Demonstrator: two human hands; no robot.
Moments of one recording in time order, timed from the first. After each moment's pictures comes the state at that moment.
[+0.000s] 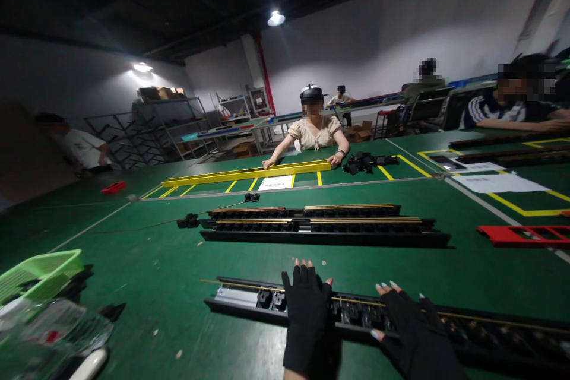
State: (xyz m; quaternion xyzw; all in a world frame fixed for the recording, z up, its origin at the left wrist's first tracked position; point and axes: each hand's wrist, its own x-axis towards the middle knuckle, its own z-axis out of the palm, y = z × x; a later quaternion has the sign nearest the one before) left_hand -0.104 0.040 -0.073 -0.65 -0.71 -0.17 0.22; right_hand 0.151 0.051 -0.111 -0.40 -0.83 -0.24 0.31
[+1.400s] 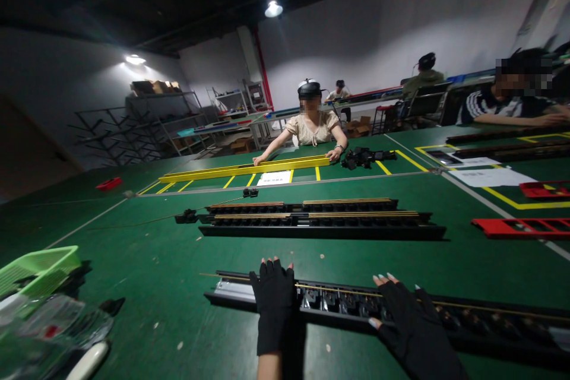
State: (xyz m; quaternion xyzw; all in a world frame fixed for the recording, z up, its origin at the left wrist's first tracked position) left_hand -0.151 0.014 -0.011 -0.60 -0.79 0.06 0.08; right_hand 0.145 0.044 -0.107 -0.42 -0.82 -0.21 0.32
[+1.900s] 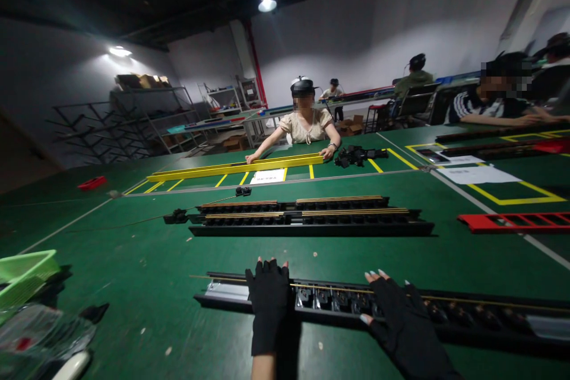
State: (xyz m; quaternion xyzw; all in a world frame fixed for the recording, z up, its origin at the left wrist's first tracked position) left_hand -0.141 0.022 0.007 -0.61 -0.79 0.06 0.06; right_hand 0.146 0.045 -0.100 -0.42 -0.82 -0.22 0.31
